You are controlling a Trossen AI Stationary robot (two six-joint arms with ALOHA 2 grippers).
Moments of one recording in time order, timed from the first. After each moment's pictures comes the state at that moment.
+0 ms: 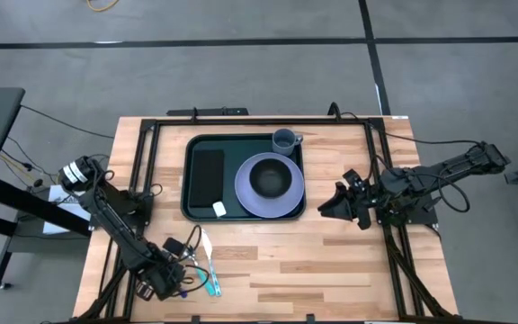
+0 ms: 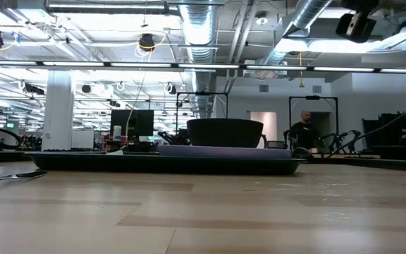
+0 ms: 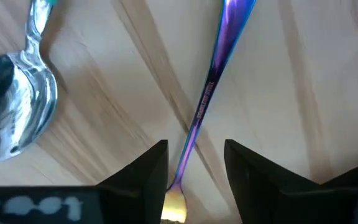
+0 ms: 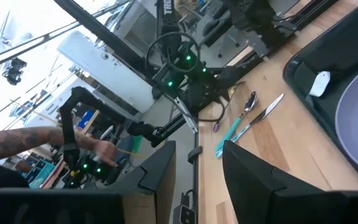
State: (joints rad) left arm -0.91 1.56 0.88 -0.79 0.13 -0.44; right arm 0.32 0.71 0.52 0.07 0.02 0.80
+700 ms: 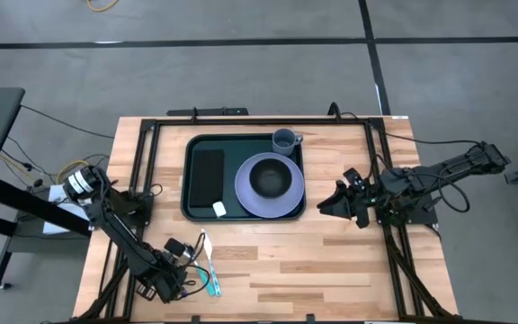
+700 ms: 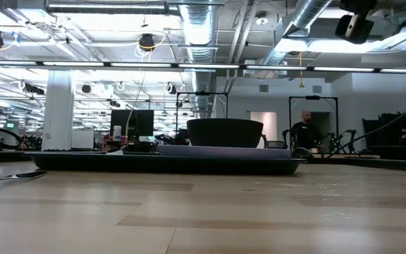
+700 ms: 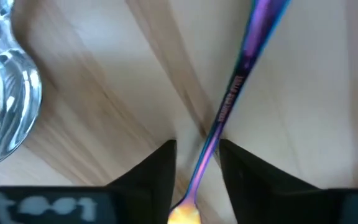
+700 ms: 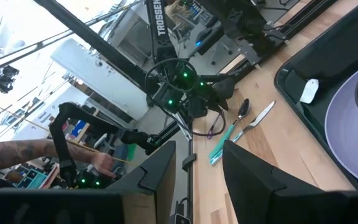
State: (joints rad) left arm -0.92 1.68 0.88 -0.77 0.11 -0.44; right arm 0.32 0.71 0.52 0.07 0.06 0.80
